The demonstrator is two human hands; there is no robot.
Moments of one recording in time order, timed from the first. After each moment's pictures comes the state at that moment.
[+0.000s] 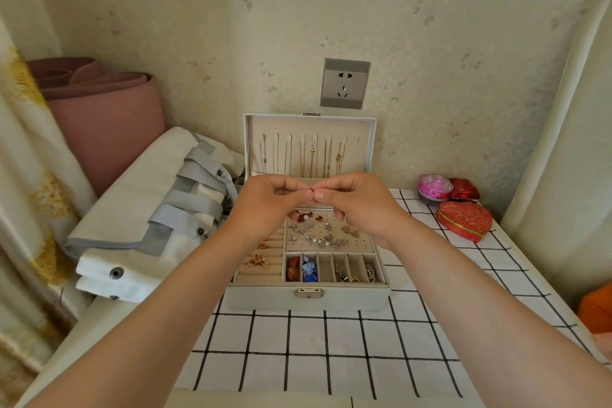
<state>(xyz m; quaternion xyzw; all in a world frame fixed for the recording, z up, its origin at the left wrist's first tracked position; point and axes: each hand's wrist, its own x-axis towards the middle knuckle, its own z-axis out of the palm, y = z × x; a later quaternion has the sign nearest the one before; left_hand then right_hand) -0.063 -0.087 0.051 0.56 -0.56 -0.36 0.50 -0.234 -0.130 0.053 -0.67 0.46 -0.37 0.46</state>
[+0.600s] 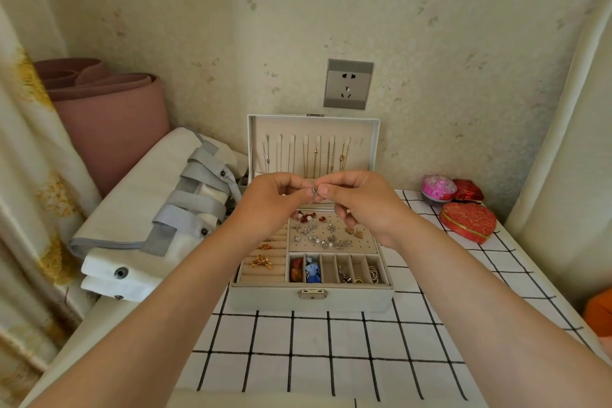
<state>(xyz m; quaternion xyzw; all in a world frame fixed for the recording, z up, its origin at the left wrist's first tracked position) -0.059 -0.094 0.049 0.56 -0.59 -0.34 0.47 -0.233 -0.129 0.057 -0.63 0.43 -0.38 0.52</state>
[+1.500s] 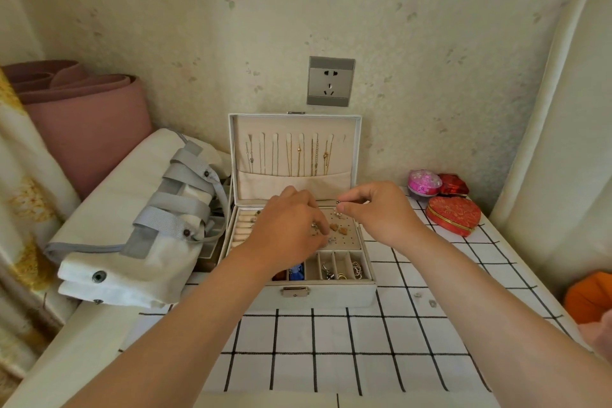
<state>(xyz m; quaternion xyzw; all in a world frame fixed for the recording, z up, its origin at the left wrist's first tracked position) -0.100 -0.097 0.017 0.57 -0.79 -0.02 0.20 -0.281 -0.140 0.030 -0.71 0.52 -0.35 0.31</state>
